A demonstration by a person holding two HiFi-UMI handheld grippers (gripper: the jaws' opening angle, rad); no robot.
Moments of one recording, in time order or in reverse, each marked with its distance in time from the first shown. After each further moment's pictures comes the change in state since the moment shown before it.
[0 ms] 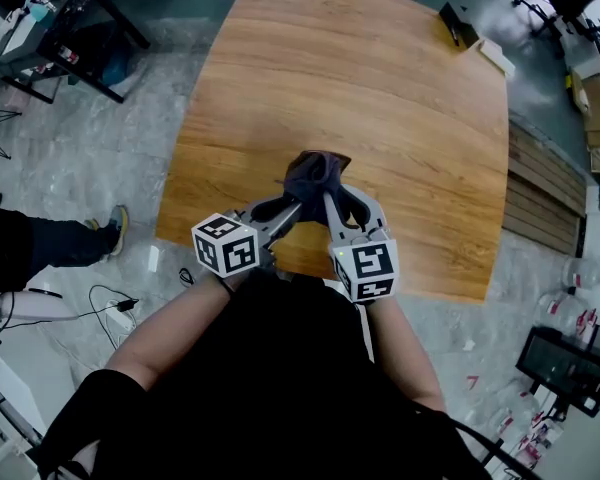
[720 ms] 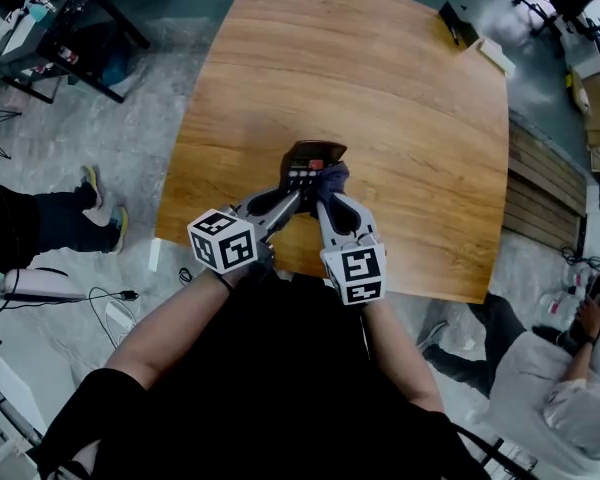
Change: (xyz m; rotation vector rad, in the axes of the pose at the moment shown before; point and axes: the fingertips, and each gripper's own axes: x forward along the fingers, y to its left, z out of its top) left arm 0.001 0.005 0.015 0.016 -0.052 0.023; right arm 0.002 0.015 -0.029 -0.010 0.053 0.020
